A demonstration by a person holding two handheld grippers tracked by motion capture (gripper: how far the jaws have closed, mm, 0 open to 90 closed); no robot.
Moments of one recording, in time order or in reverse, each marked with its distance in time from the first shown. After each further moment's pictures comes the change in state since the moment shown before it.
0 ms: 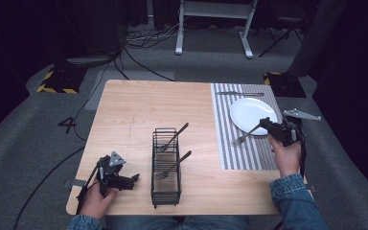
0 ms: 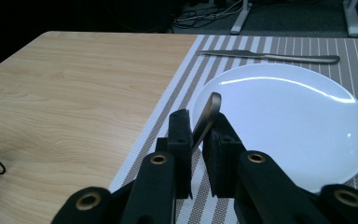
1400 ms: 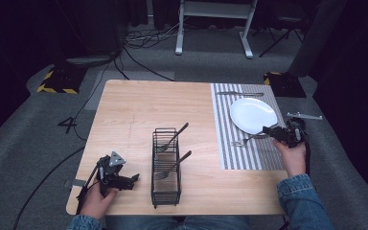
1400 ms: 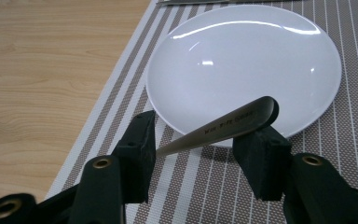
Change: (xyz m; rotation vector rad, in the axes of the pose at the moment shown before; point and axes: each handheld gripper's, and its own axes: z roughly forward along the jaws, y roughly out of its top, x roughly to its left) left arm 0.000 0.000 0.000 0.000 0.000 0.000; right arm -0.040 -0.016 0.012 0.152 -0.052 0.092
